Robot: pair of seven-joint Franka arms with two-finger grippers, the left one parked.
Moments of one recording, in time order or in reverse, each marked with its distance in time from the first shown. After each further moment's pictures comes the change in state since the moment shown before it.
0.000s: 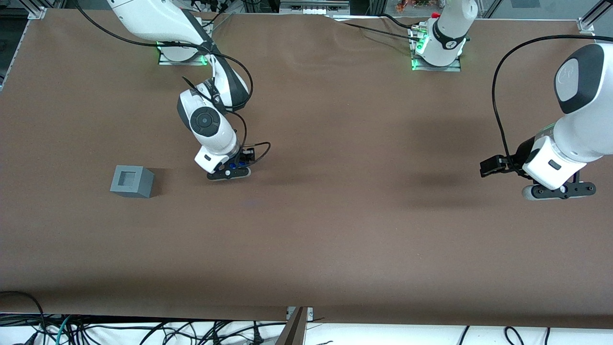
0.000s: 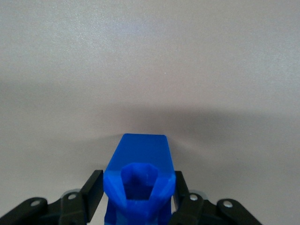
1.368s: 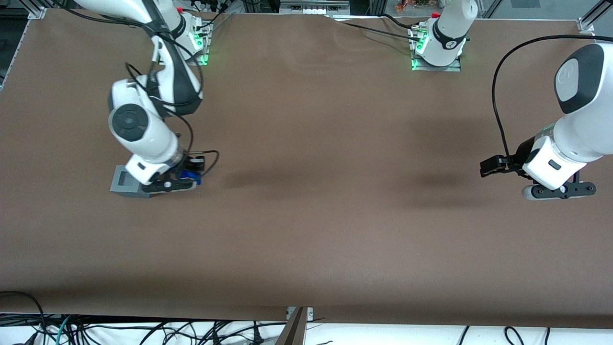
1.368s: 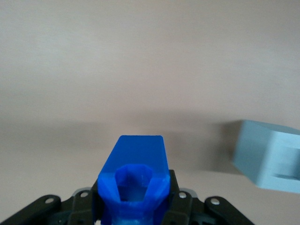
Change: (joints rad) arm -0.016 -0.167 -0.239 0.157 0.001 -0.340 -0.237
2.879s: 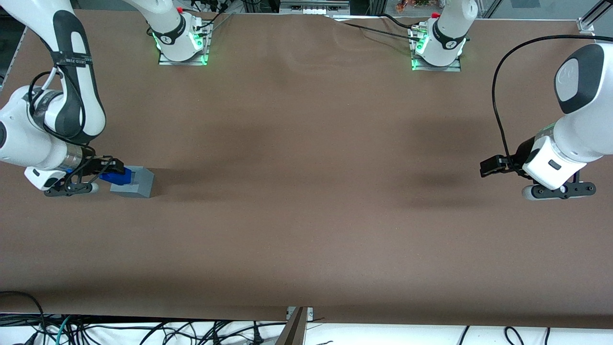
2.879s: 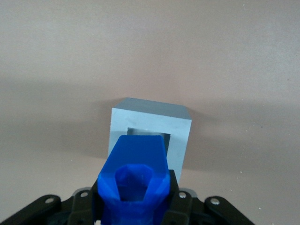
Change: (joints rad) arm -0.113 0.069 -0.299 -0.070 0.245 0.048 -0.509
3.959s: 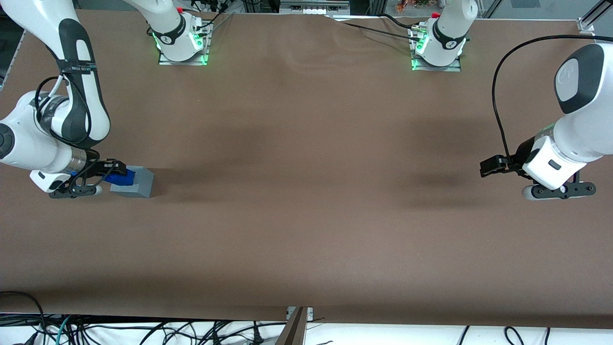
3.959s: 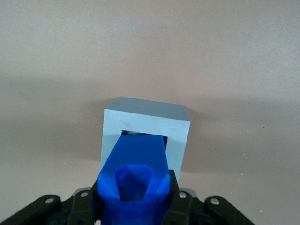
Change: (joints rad) arm -0.001 0.020 0.000 0.000 0.001 0.009 -0.001
